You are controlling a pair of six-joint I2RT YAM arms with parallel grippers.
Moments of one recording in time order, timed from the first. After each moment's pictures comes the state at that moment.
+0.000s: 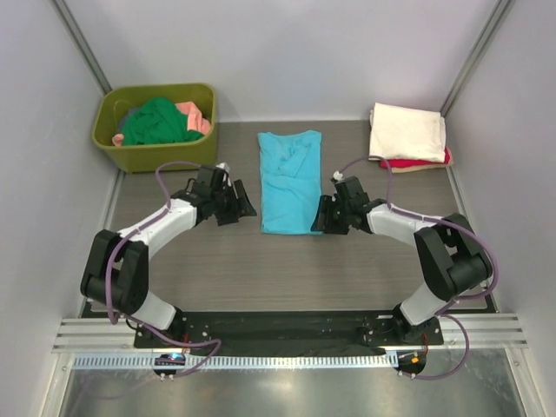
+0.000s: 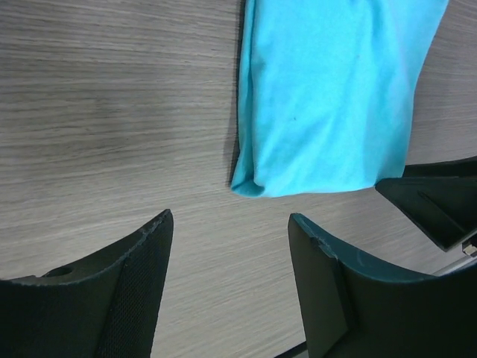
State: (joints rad) left arm -0.37 1.51 0.95 -0.32 0.20 -0.66; right arm 0.44 1.60 0.84 -0.16 -0.19 0.54
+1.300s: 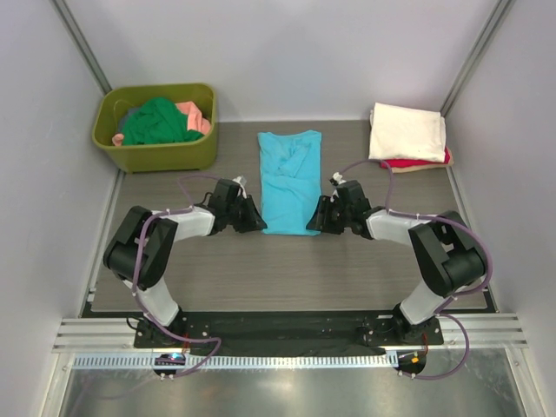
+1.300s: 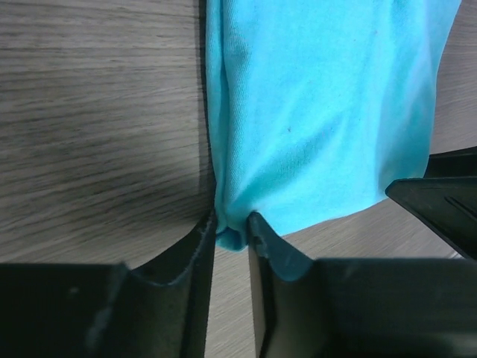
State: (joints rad) left arm -0.44 1.72 0.83 0.06 0.29 -0.71; right arm 0.43 1.63 0.75 0.07 -0.27 0.58
